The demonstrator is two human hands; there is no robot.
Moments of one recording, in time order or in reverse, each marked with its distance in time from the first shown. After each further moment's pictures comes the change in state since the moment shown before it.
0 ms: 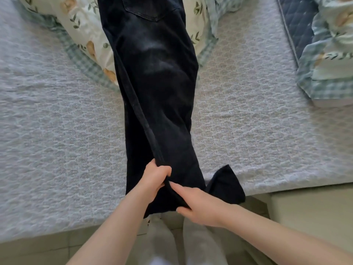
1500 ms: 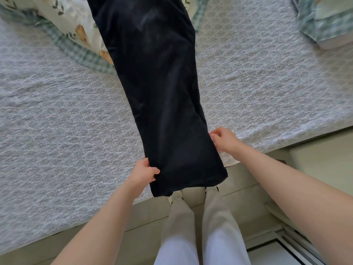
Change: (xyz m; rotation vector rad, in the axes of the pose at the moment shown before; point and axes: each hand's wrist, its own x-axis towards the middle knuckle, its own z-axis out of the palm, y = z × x) left_hand 0.023 -0.063 -0.106 0.283 -0.123 0.080; right_hand 0.054 0.058 -0.001 0.600 0.593 0.562
